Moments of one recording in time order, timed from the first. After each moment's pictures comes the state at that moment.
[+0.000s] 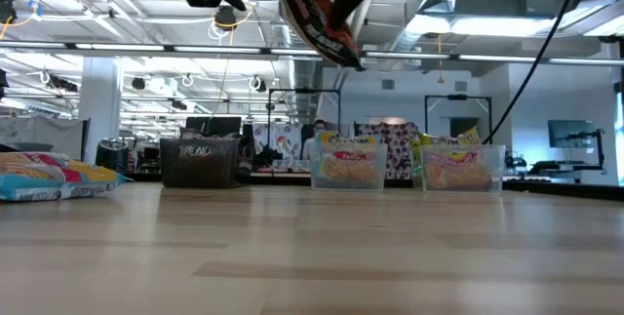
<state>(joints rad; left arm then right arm) 0.43 1.45 1.70 -1.14 0.23 -0.47 0.21 1.98 1.98 -1.24 0.58 -0.02</state>
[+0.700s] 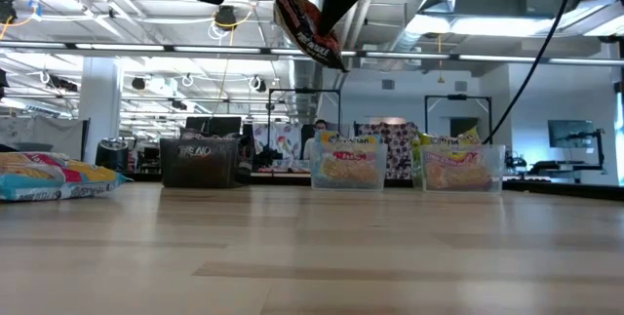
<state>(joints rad) 0.42 1.45 1.70 -1.02 0.29 -0.73 0.09 1.98 2.02 -1.17 0.58 -0.22</state>
